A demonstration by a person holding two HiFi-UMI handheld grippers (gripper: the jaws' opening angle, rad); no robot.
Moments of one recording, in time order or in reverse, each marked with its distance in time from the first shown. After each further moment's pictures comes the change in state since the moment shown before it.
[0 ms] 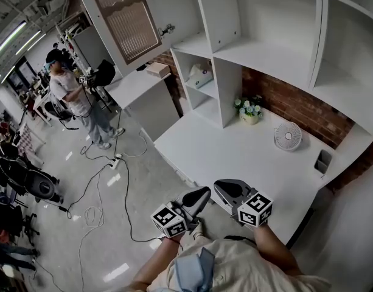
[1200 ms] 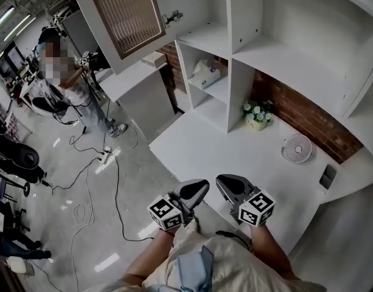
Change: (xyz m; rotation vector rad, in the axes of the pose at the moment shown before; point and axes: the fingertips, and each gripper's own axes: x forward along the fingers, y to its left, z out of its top) left arm 0.030 0.135 0.016 -0.047 0.017 -0.037; right arm 0.093 -0.086 0.016 0.053 0.013 -0.092
